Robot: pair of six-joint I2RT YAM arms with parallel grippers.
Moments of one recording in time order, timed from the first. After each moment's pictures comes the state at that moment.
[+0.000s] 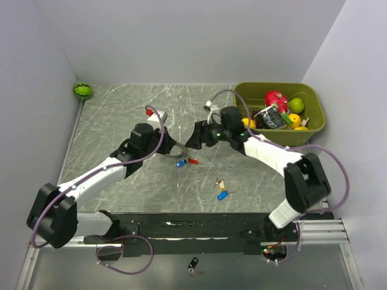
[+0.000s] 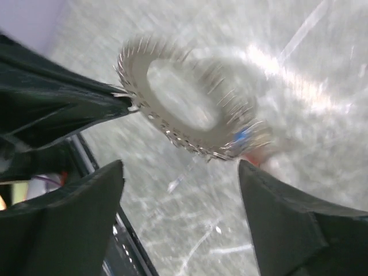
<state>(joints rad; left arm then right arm) -0.57 1.27 0.77 0.09 0.09 -0.39 0.51 1.60 1.05 -0.04 -0.56 0.37</state>
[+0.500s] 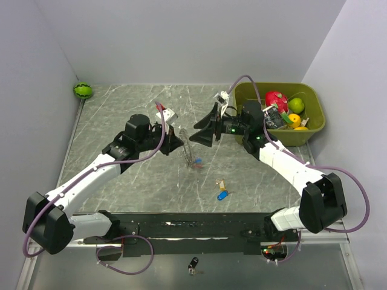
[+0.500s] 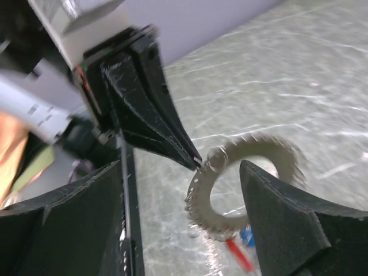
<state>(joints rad) -0.57 1.20 0.93 -0.11 0.41 -0.11 0.44 1.37 0.99 0.30 -0.91 0.33</state>
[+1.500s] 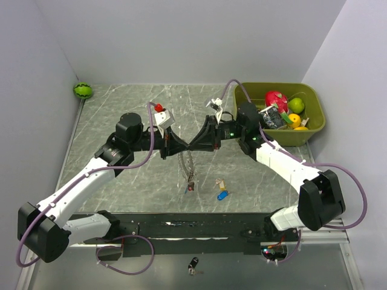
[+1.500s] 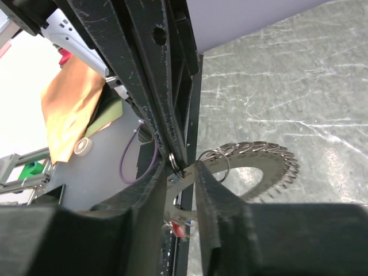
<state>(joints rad) -0.57 1.12 0.95 -0.03 0.78 -0.10 0.48 1.39 0.98 0.33 -1.19 0.39</state>
